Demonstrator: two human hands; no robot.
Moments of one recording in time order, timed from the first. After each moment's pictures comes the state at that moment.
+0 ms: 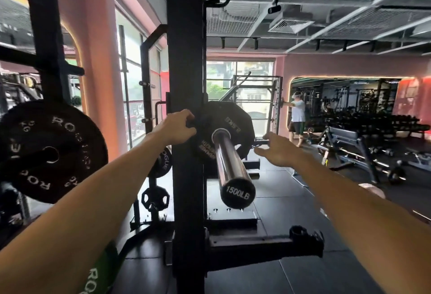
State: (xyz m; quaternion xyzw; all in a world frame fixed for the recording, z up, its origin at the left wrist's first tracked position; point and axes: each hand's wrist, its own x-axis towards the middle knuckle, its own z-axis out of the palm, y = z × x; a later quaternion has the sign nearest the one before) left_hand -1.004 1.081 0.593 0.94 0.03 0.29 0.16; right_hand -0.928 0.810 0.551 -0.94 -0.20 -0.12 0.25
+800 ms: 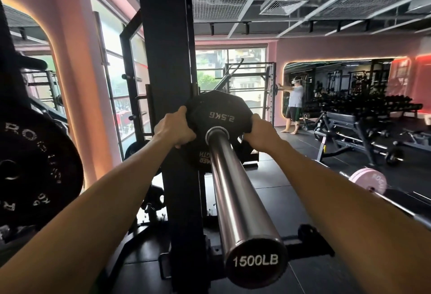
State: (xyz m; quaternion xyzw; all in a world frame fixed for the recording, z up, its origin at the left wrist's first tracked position) left_hand -0.893 1.090 0.580 0.95 0.11 0.26 0.14; right_hand -0.806 0.879 0.544 -0.91 -0.18 -0.20 0.31
